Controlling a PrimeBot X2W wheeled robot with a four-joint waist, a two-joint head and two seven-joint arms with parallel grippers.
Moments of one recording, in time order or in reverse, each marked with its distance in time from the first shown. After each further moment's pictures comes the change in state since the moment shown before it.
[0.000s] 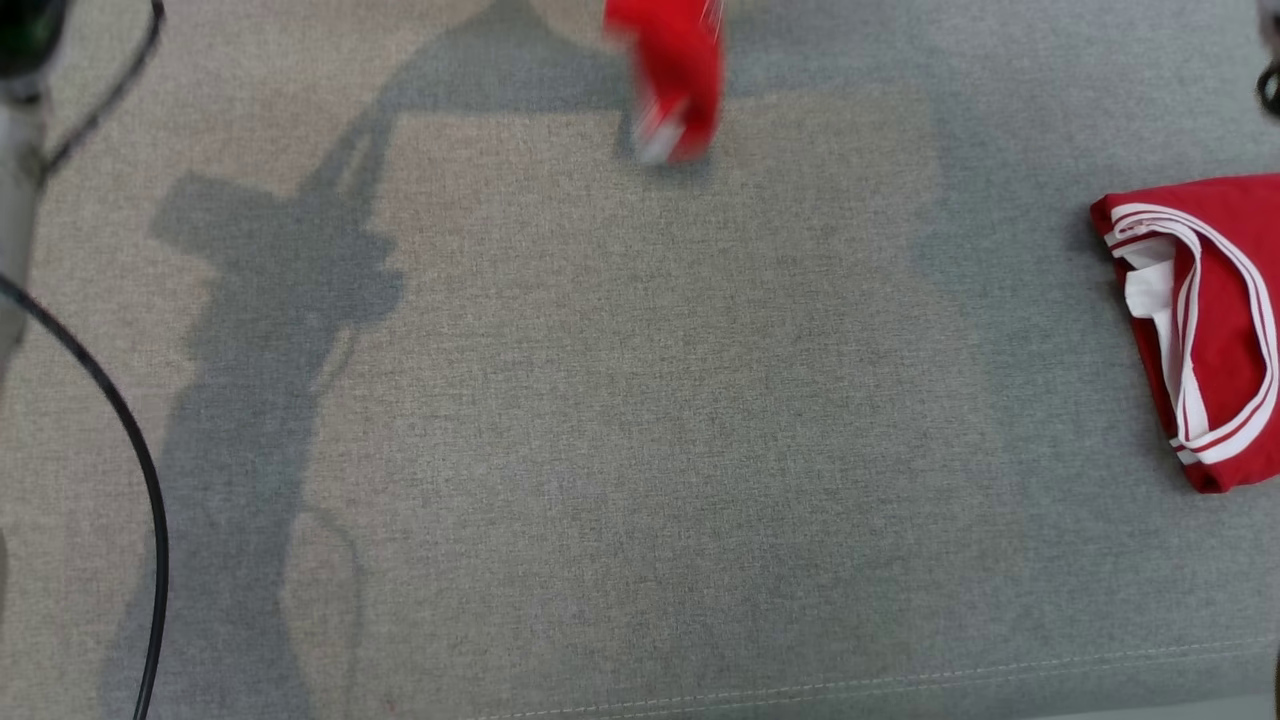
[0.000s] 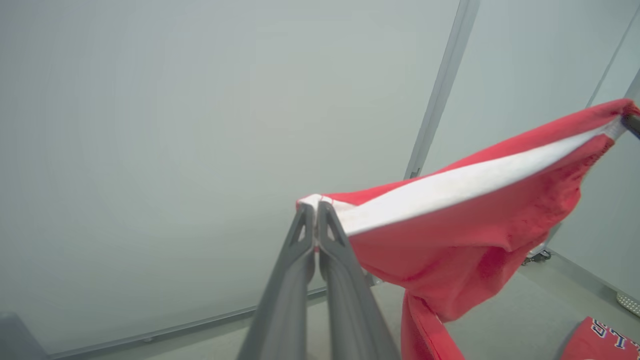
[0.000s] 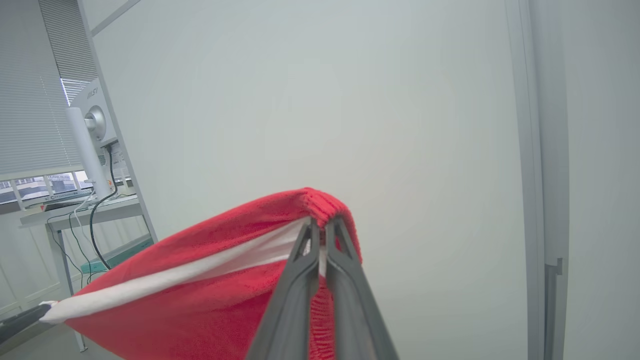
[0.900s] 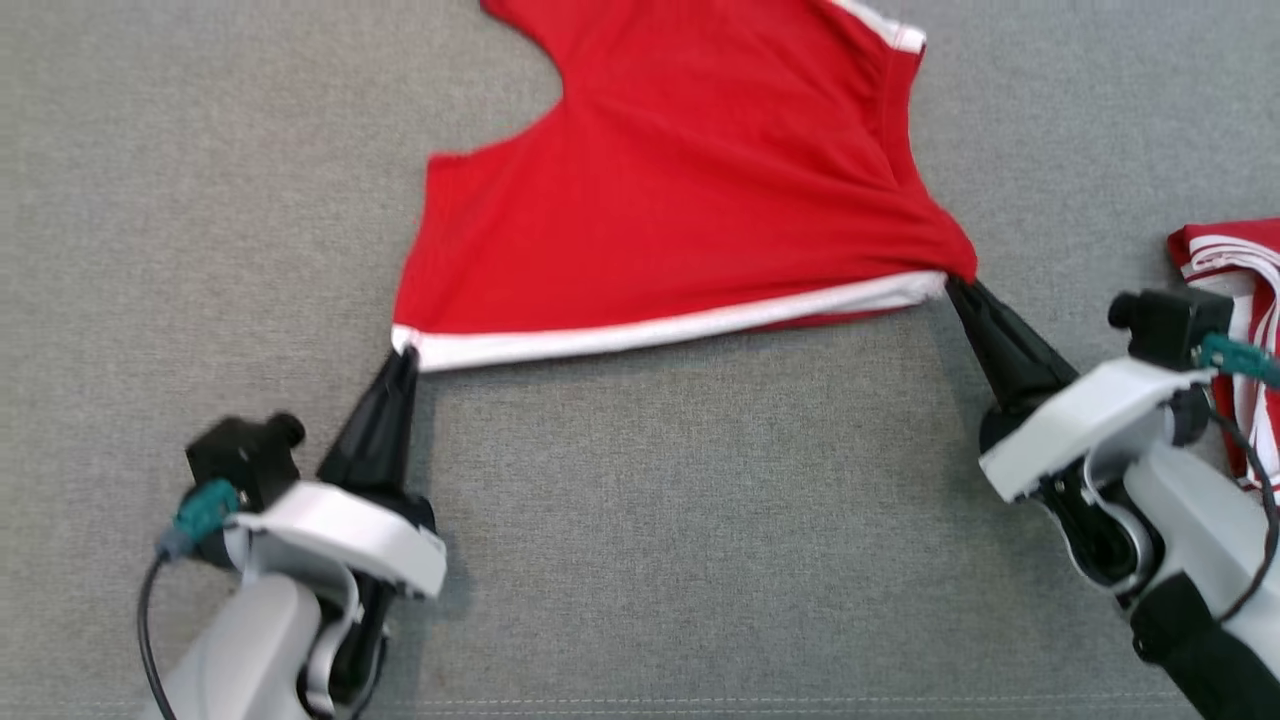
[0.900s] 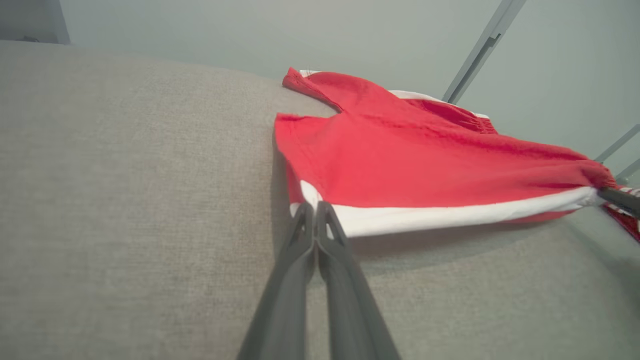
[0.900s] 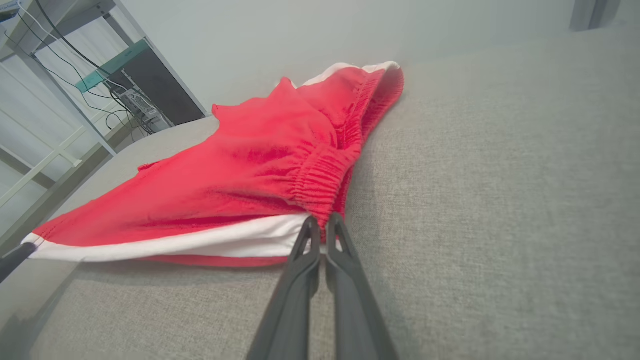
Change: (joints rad) left arm 0.903 -0.058 -0.086 -0.249 0.087 0.213 -0.471; right arm 0.713 -0.180 0.382 -0.148 0.253 0.000 -0.142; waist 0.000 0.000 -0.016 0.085
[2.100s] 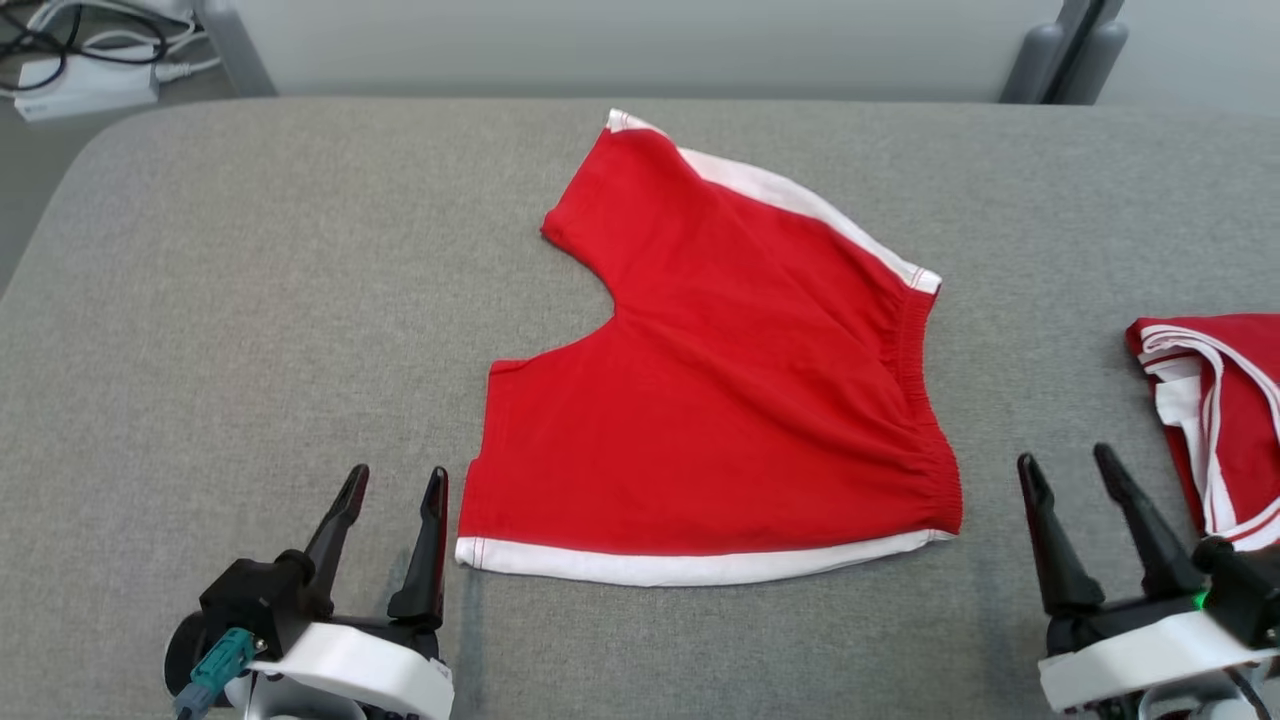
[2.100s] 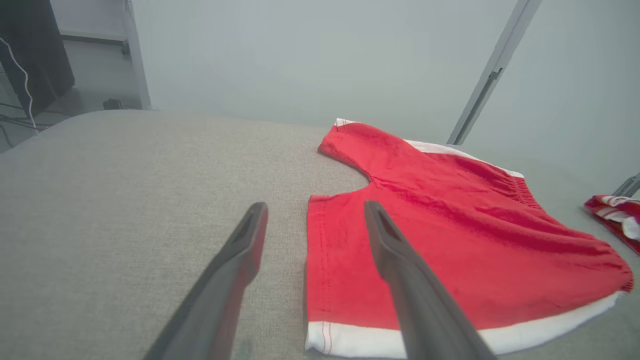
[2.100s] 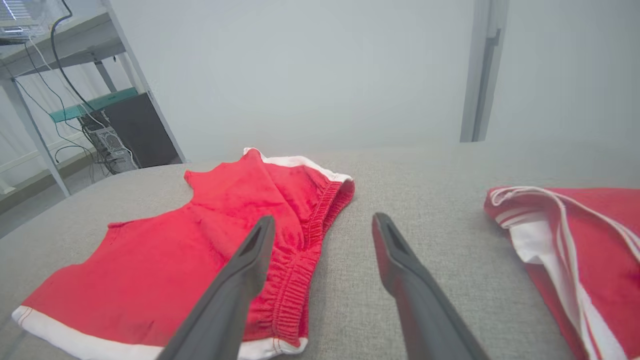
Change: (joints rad) left arm 0.284 0.032 0.010 -0.245 0.082 0.164 0.001; right arm 0.639 0.205 -0.607 -0.404 -0.622 0.000 -0.002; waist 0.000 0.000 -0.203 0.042
